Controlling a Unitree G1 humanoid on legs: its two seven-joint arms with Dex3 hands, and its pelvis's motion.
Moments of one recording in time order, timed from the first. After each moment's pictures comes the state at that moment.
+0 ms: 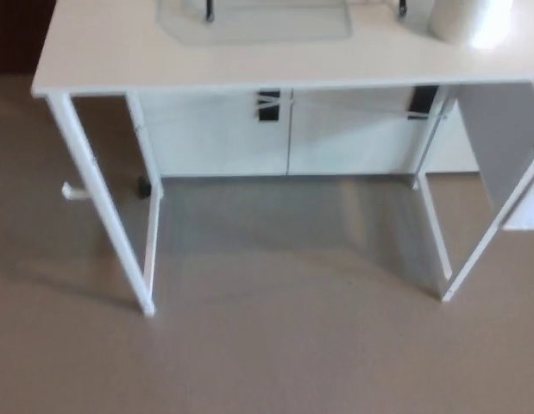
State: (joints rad) left_arm 0.17 0.70 0.18 1.03 0.01 0.03 -0.35; right_arm 0.08 -0.75 -0.05 0.86 -0.22 0.16 0.11
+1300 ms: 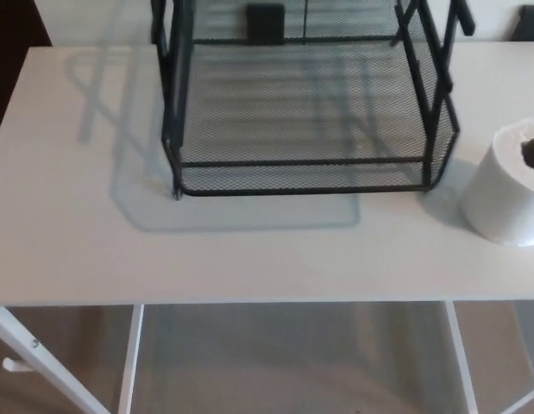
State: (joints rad) left_arm 0.16 0.69 0.18 1.03 0.01 0.03 -0.34; right_arm 0.05 -0.76 -0.05 0.87 -0.22 0.16 0.12
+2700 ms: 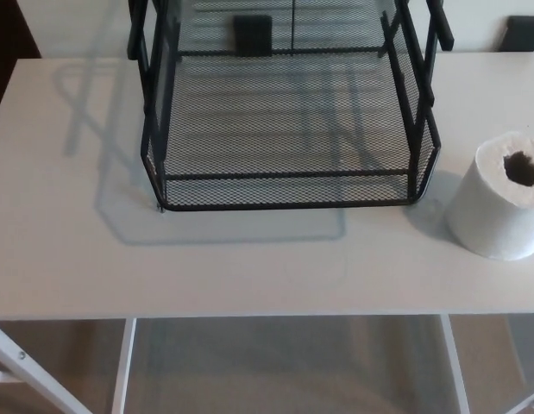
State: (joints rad) left_arm 0.18 0.68 0.19 1.04 -0.01 0.03 -0.34; right_arm 0.03 -0.76 -0.03 0.87 -0.23 0.16 0.12
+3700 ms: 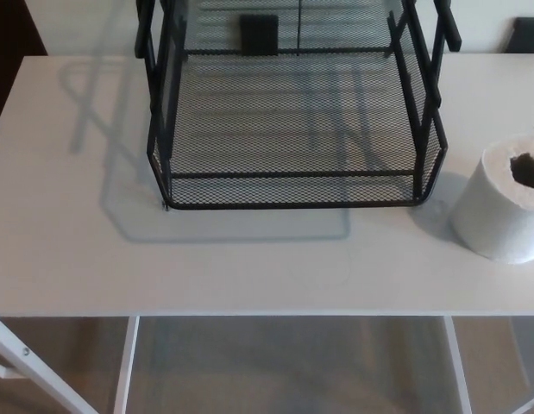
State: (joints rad) left_arm 0.16 0.69 0.36 1.07 -0.07 0.03 -0.37; right_arm -0.29 -0.86 -0.47 0.43 0.04 0.14 0.27
